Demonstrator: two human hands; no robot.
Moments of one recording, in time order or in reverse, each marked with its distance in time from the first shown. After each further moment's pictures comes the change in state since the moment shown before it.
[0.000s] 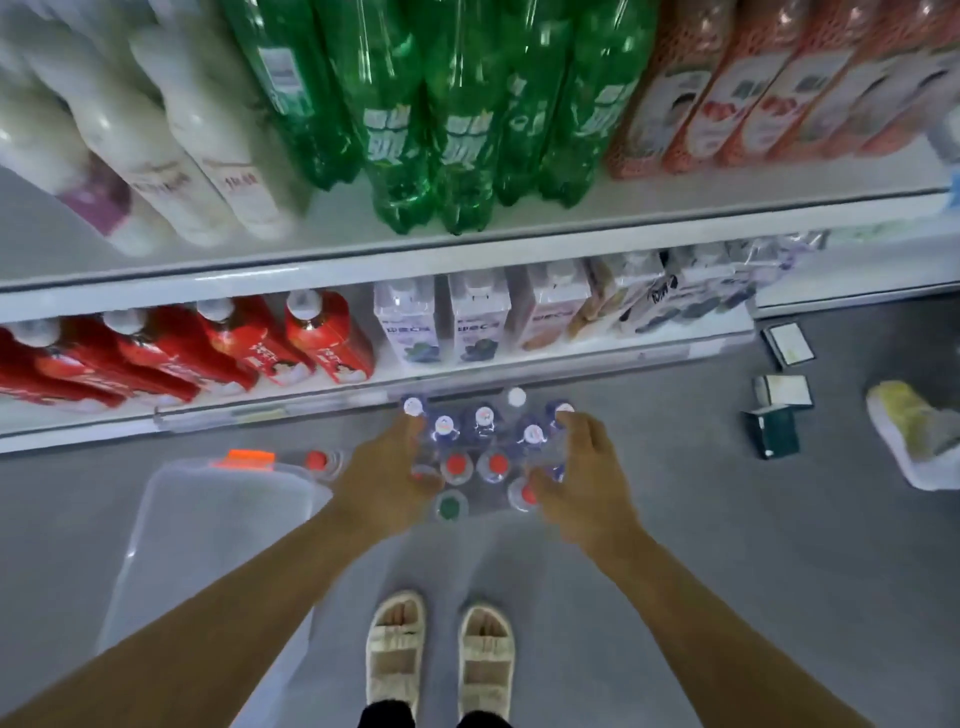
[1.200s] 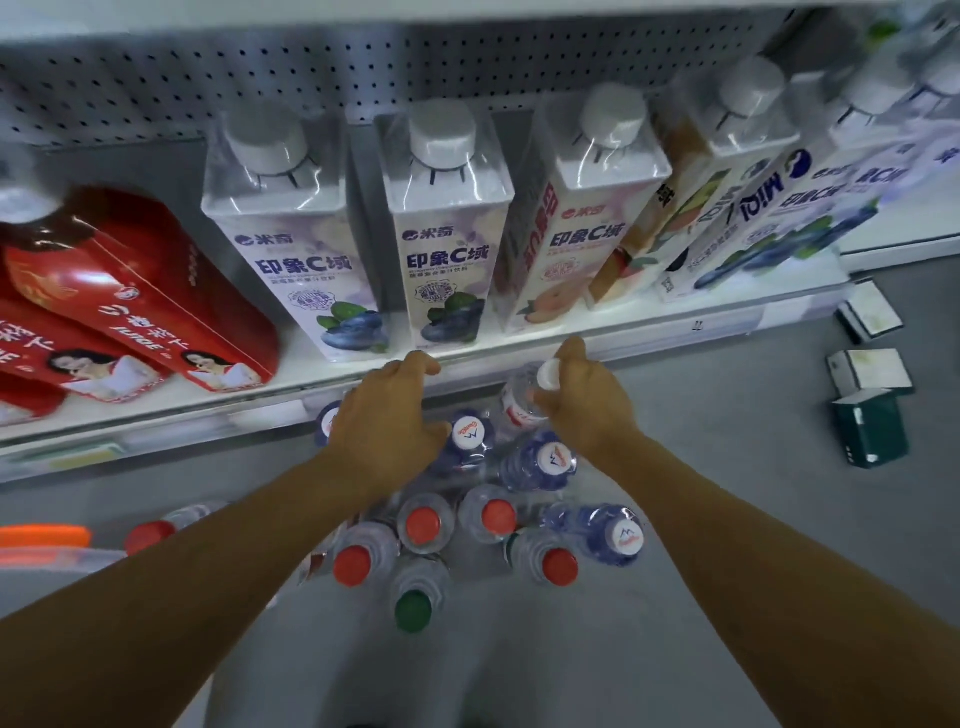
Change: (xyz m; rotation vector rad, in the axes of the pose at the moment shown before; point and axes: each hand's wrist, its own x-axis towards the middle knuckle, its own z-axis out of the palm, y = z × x) left_hand 0.231 -0.077 0.128 0.208 0.132 0.211; right_hand 0.216 0.138 0.138 -0.284 -0.001 0.014
